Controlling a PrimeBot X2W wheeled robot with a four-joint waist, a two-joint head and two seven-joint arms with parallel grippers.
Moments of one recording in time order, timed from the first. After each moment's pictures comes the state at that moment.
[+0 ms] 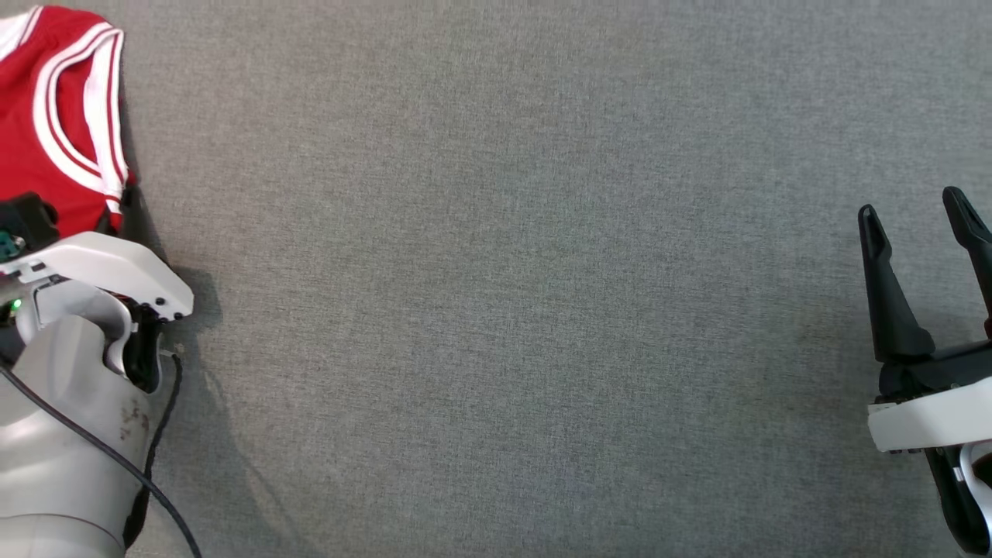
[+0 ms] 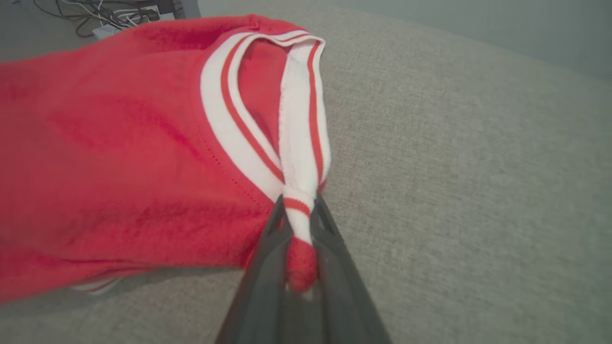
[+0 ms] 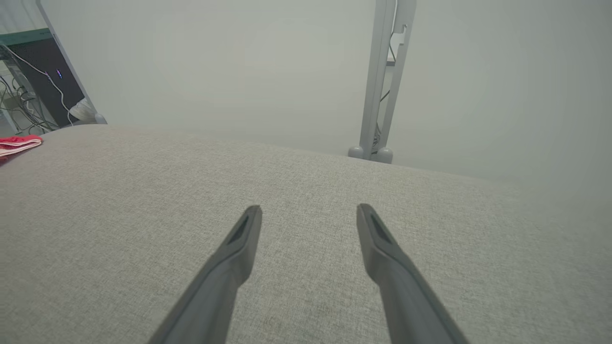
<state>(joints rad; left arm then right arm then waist) -0.87 0.25 -0.15 1.18 -0.57 -0.09 -0.20 -0.14 -0.14 -0.06 -0.32 0.13 0.13 0.11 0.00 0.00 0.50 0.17</state>
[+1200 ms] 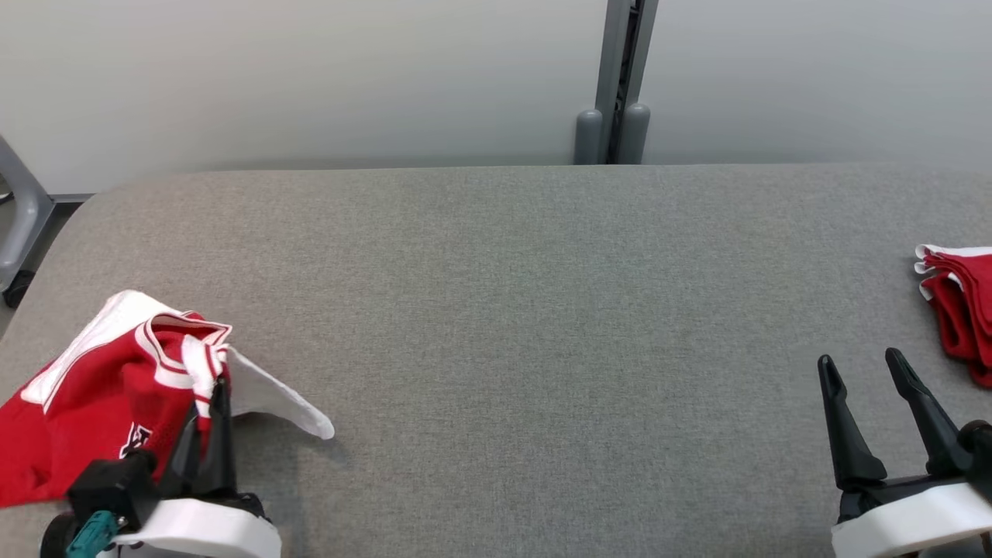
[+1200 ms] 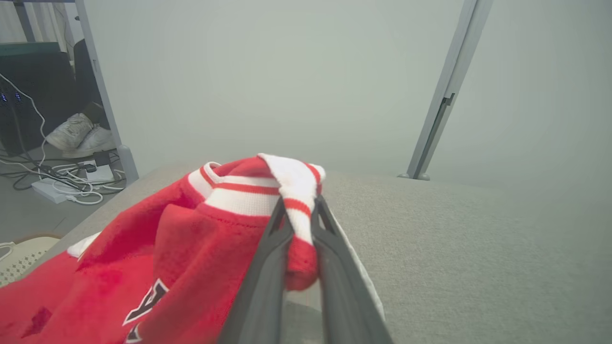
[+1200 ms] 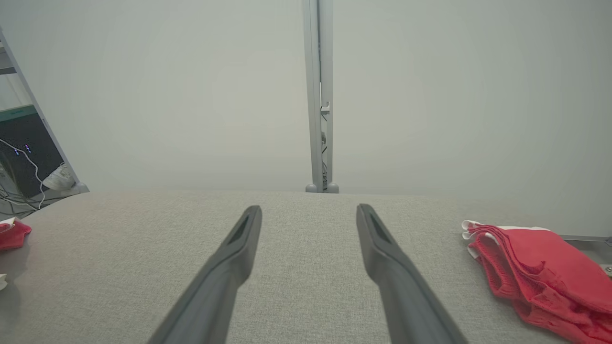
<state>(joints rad) 0.06 0.19 -0.06 0.04 -0.37 0.09 -0.13 0.11 -0.06 -0.07 -0.19 0.18 0.13 0.03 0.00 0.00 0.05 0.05</state>
